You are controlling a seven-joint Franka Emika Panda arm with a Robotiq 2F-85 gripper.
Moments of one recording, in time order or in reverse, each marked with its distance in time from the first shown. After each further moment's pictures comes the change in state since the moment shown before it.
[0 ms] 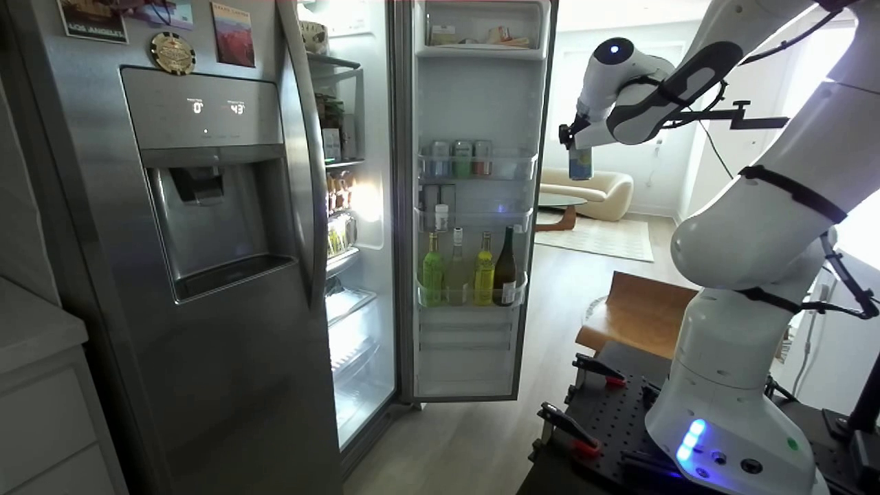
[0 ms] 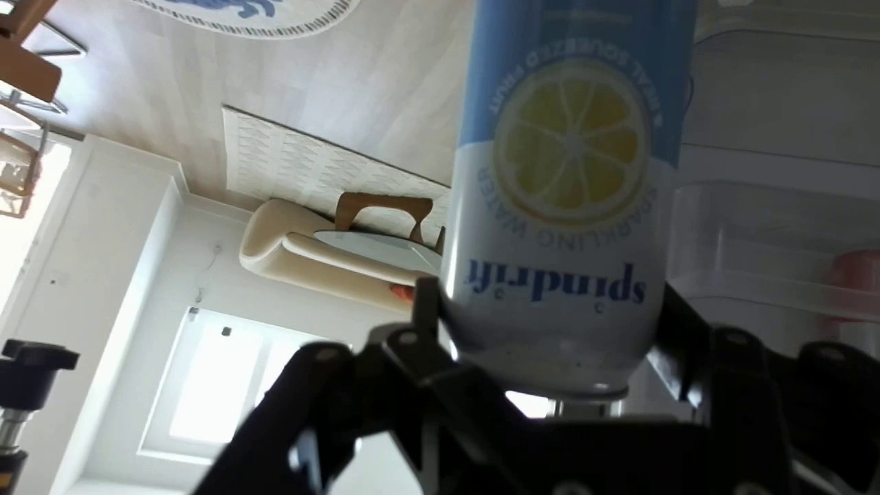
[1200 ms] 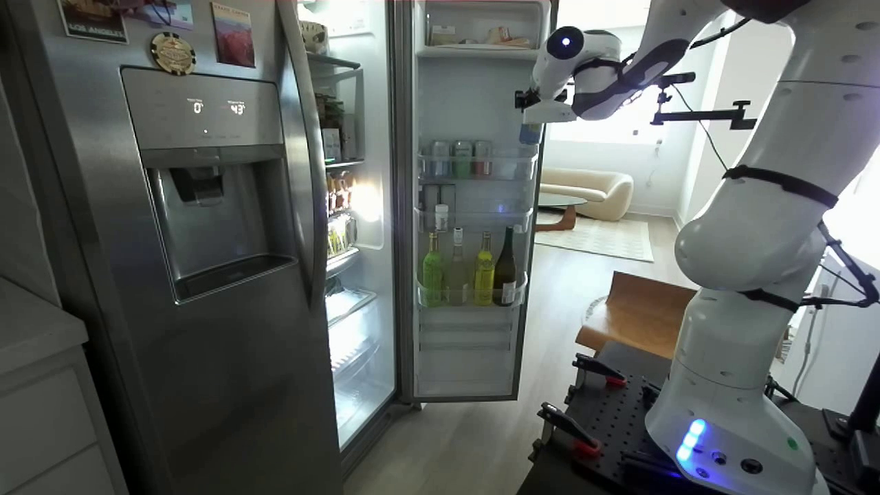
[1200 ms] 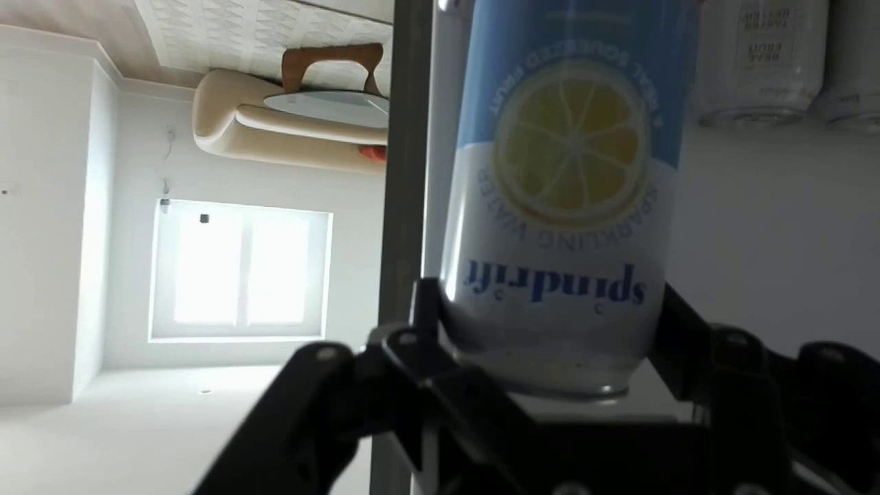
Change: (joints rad) arm 0.070 0.203 0.104 0.324 -0.263 0.024 0.472
